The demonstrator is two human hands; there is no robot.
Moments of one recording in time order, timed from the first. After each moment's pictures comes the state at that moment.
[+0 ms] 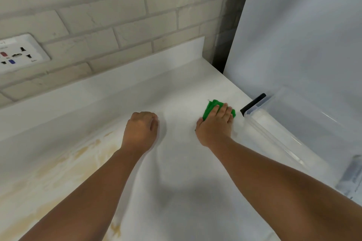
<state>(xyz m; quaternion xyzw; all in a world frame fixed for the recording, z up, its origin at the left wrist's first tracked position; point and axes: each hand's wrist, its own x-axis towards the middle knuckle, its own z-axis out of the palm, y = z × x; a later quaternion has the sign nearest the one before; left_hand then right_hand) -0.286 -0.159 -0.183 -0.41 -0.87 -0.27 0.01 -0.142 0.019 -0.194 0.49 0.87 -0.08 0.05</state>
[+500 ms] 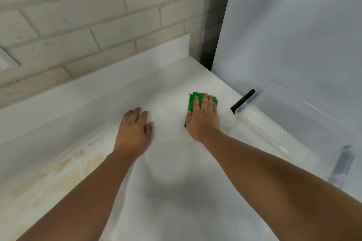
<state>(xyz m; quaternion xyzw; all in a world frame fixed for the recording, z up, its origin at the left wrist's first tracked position) -0.300 -0.140 -0.213 -0.45 -0.87 -0.18 0.02 -0.155 0.041 -0.199 0.42 0.91 -0.06 0.02</state>
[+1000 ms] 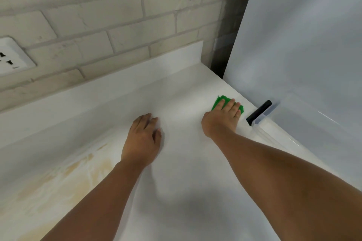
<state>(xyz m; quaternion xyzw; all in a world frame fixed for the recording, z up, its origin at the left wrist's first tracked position) -0.299 -0.146 -0.213 -0.44 -0.87 -0.23 0.01 -0.179 0.068 -0.194 0.55 0.83 -0.05 0.08</state>
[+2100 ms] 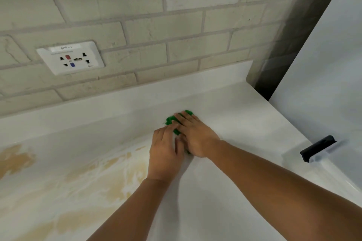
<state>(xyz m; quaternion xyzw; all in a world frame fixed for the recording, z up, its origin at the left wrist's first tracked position) -0.288 -0.169 -0.192 -0.29 -0.86 -0.40 0.10 -0.290 -0.007 -0.210 -0.04 1.00 -0.05 0.03</state>
